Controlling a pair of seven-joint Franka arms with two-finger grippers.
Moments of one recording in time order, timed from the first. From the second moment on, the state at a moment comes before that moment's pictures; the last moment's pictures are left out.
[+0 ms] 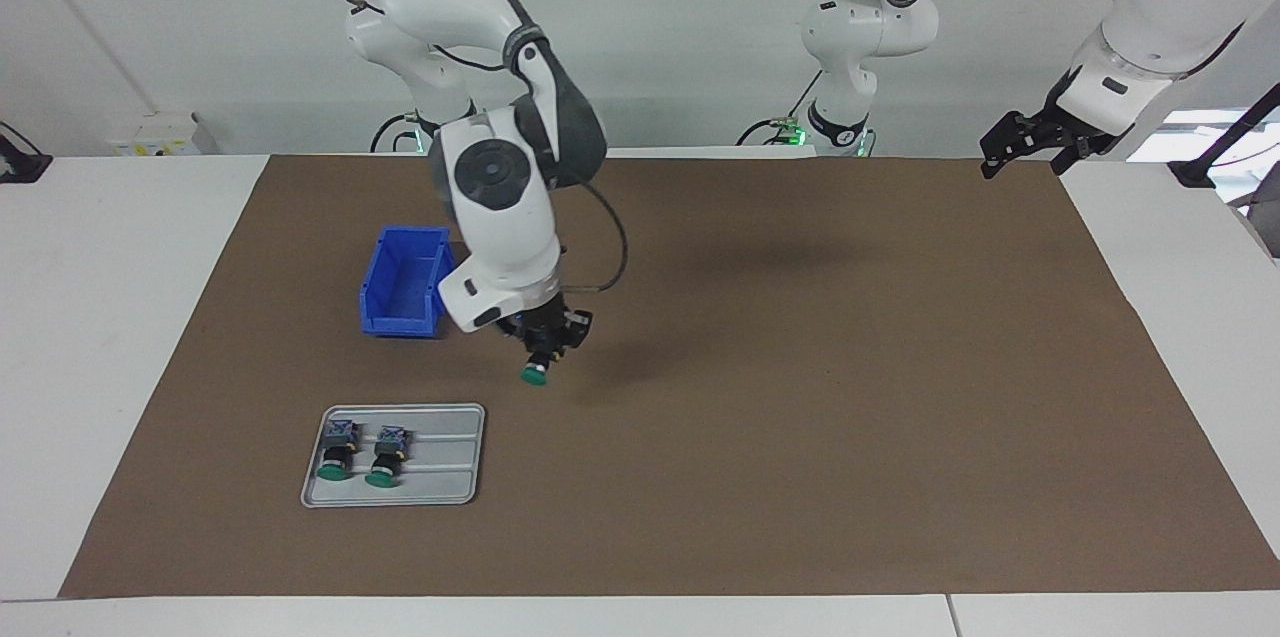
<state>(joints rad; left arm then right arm) -0.03 -0.06 -0.02 -1.63 0.01 1.42 0.00 0.49 0.46 -0.04 -1.42 0.05 1.84 0.74</state>
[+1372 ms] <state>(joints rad) -0.03 -0.06 -0.02 -1.63 0.01 1.42 0.00 0.67 0.57 0.00 -1.46 0.13 2.03 2.17</state>
